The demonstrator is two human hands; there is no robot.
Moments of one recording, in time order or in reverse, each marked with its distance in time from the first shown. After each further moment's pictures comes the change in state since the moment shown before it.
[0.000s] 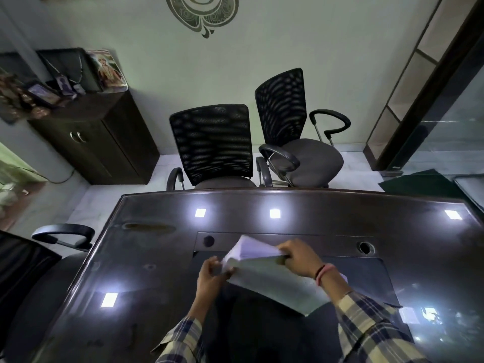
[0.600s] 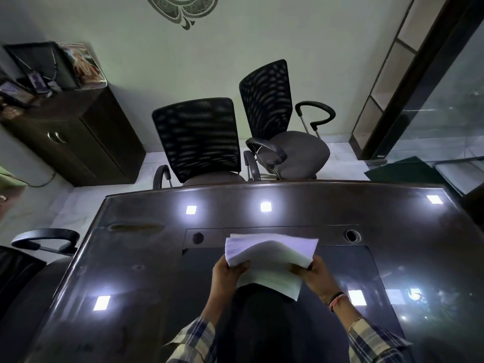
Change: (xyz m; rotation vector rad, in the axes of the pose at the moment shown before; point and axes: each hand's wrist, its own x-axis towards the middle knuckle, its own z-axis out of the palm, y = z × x) left_hand -0.052 0.045 0.060 -0.056 -0.122 0.162; right_hand -0.078 0.057 0.045 0.922 0.363 0.228
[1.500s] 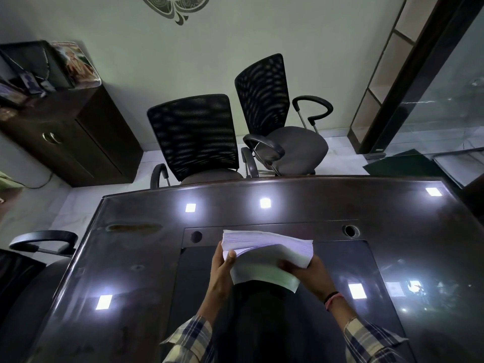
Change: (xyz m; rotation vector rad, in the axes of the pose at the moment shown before) left_hand -0.011 0.035 -0.002 -0.197 -0.110 0.152; right_hand -0.004 -0.002 0.010 0.076 0.018 0.036
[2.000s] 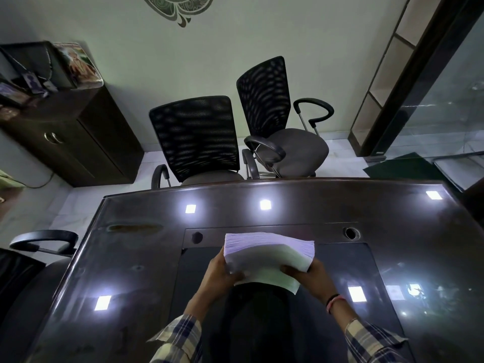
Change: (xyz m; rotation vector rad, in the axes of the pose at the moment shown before) left_hand 0.013 -0.017 -0.034 0.504 -0.174 -0.055; right_hand 0.003 0.016 -0.007 -0.175 0.034 0.049
